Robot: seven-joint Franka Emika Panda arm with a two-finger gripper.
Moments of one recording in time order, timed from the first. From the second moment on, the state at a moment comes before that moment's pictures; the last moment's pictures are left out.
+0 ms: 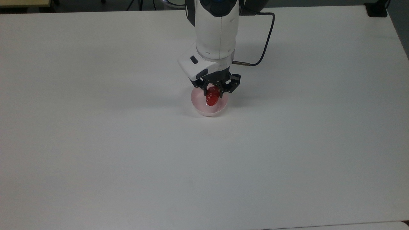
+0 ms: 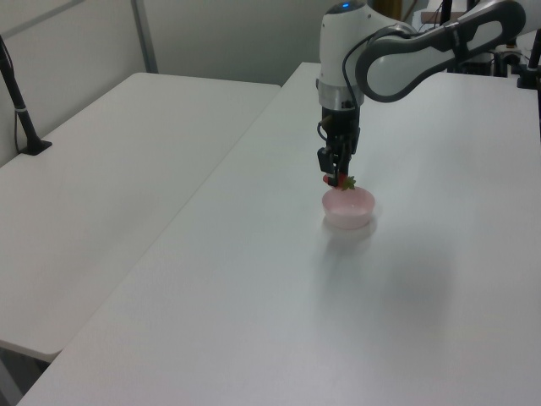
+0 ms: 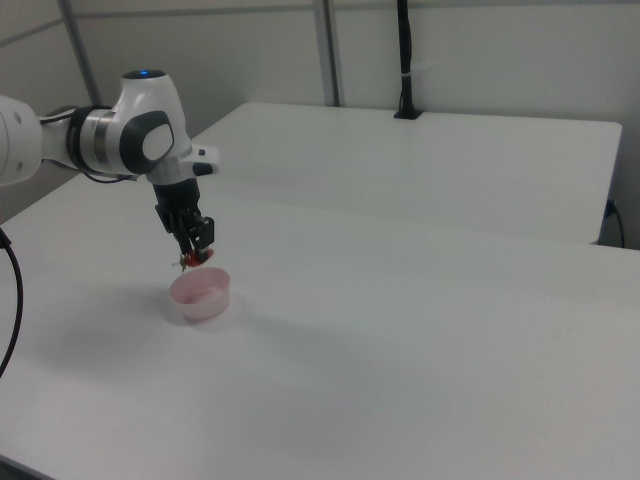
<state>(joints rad) 0.35 0.36 -0.15 -1.66 0.07 2.04 0.34</state>
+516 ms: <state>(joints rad) 0.36 0.33 -0.16 -1.67 0.02 2.03 0.34</state>
